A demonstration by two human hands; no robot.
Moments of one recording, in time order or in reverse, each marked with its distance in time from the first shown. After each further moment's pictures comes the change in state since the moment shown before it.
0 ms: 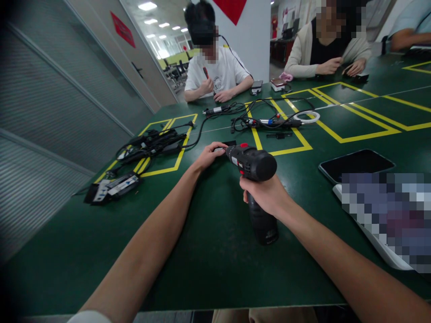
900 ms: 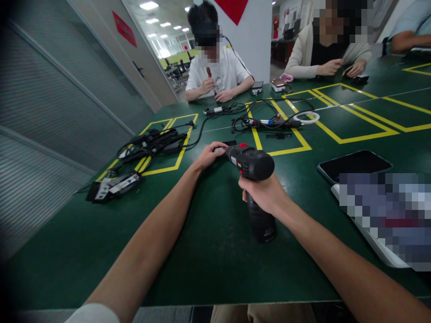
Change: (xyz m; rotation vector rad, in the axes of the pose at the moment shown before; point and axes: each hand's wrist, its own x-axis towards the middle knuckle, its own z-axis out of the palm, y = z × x) left_hand -0.002 0.006 -0.001 0.070 -0.007 0.001; right_hand 0.001 0.001 0.001 -0.017 0.009 -0.004
